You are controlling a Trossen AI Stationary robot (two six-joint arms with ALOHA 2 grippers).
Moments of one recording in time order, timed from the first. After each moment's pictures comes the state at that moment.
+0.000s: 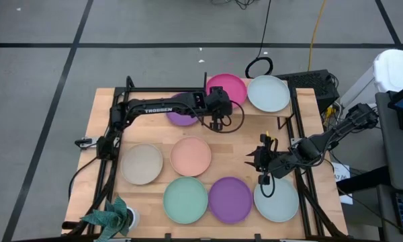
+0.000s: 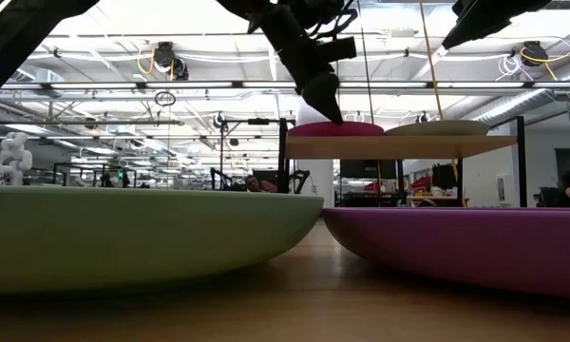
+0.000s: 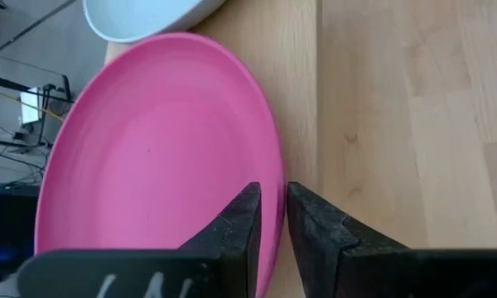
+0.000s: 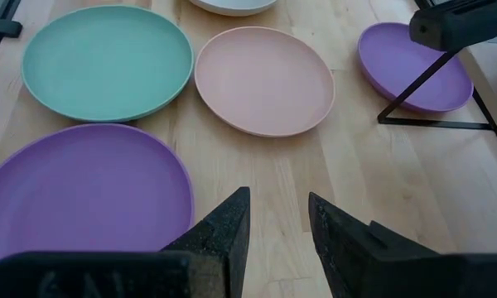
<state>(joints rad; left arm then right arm) 0.21 2.10 1.92 -0.62 -0.26 0.49 0.52 1.07 0.87 -0.66 0.52 0.37</state>
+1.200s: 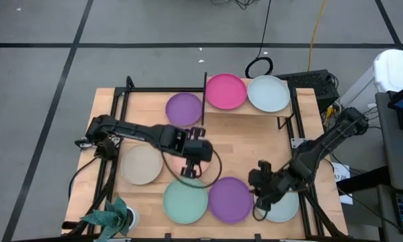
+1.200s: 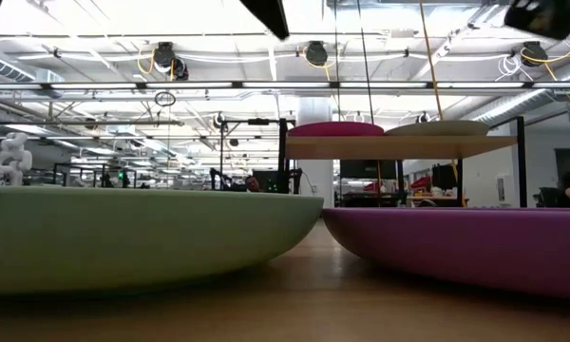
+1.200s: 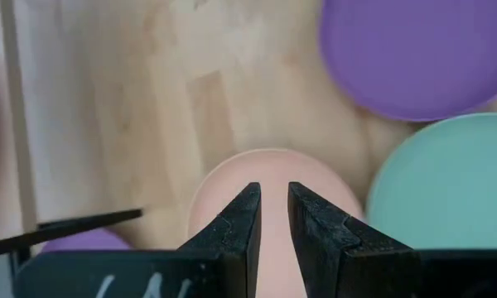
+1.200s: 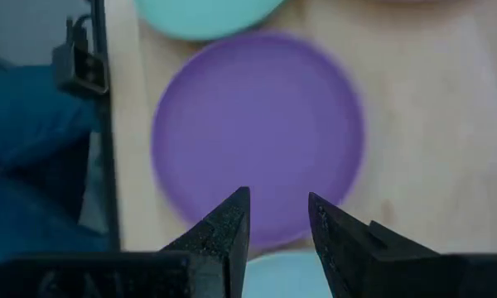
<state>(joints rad) -0.21 1.88 1.90 -1.13 -0.19 0.12 0.69 1.34 1.06 -0.77 0.21 0.90</state>
